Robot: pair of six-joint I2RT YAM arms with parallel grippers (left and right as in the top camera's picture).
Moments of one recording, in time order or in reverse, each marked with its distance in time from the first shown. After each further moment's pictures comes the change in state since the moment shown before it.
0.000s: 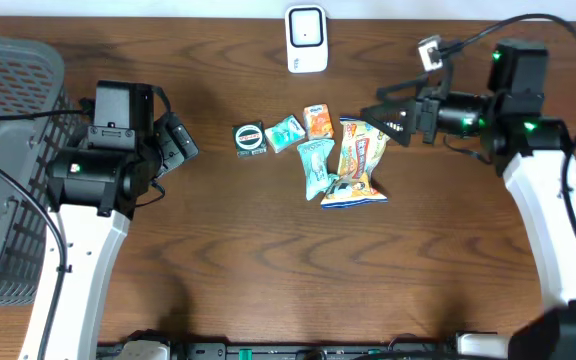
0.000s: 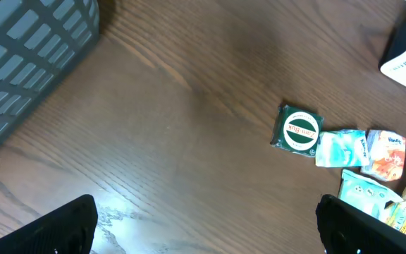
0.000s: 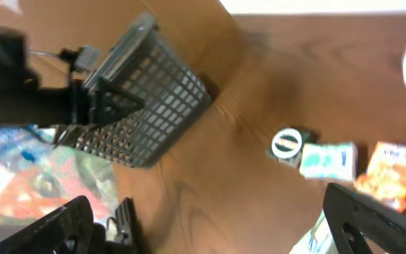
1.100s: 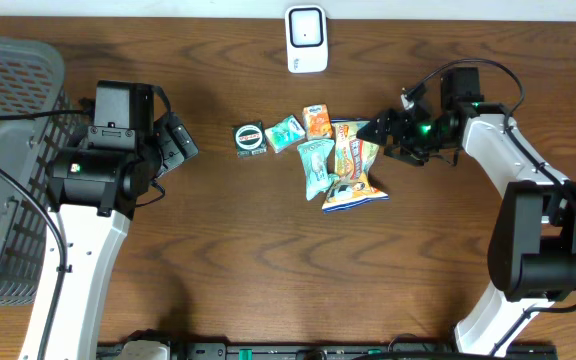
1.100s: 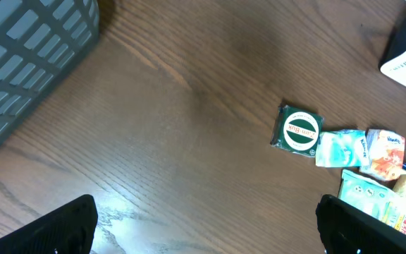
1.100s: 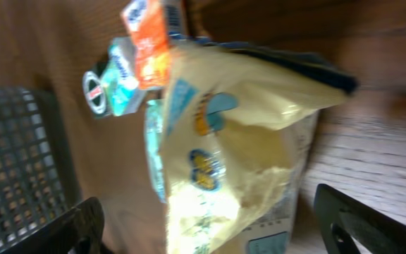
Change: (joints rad) left arm 0.000 0.000 0.000 0.000 0.000 0.000; right arm 0.000 0.399 0.002 -0.117 0.389 0.228
